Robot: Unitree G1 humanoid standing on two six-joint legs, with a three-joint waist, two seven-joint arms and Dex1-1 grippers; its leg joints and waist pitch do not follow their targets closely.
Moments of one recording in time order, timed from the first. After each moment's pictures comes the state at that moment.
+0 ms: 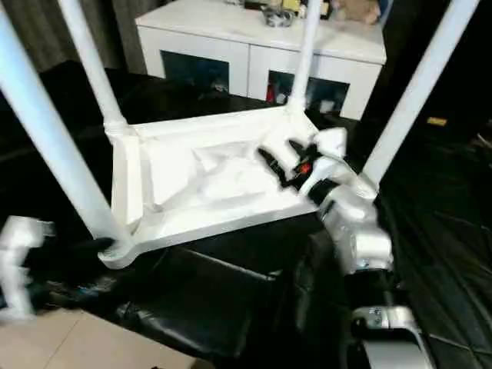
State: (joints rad) left arm 0.23 0.63 0.37 -0.49 -0.61 0.74 -0.93; right arm -0.51 -0.23 -0.04 0.40 0.36 0.14 0.59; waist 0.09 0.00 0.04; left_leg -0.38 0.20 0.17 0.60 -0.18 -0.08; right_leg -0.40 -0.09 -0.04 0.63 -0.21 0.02
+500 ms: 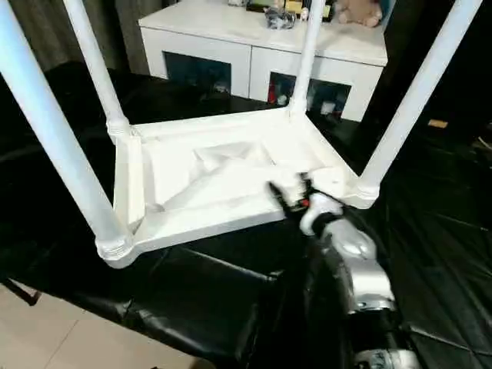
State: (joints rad) left arm 0.19 0.76 0.67 -0.22 -0.67 0.70 -1.00; right arm -0.34 -0.23 -0.07 0.33 0.21 0.14 0.30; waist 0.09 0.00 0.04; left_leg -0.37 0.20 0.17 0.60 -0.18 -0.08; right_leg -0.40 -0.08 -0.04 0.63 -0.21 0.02
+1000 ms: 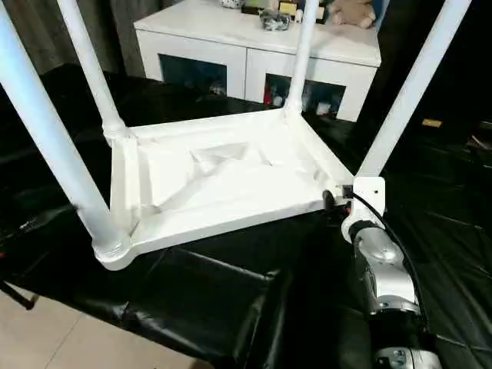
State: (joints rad) left arm -0.09 0.68 0.42 -0.06 -0.64 0.59 -1.03; right arm -0.35 -0.29 -0.15 0.44 0.11 0.22 0.08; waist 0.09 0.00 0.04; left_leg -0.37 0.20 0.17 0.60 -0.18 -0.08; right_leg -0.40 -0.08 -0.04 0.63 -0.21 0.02
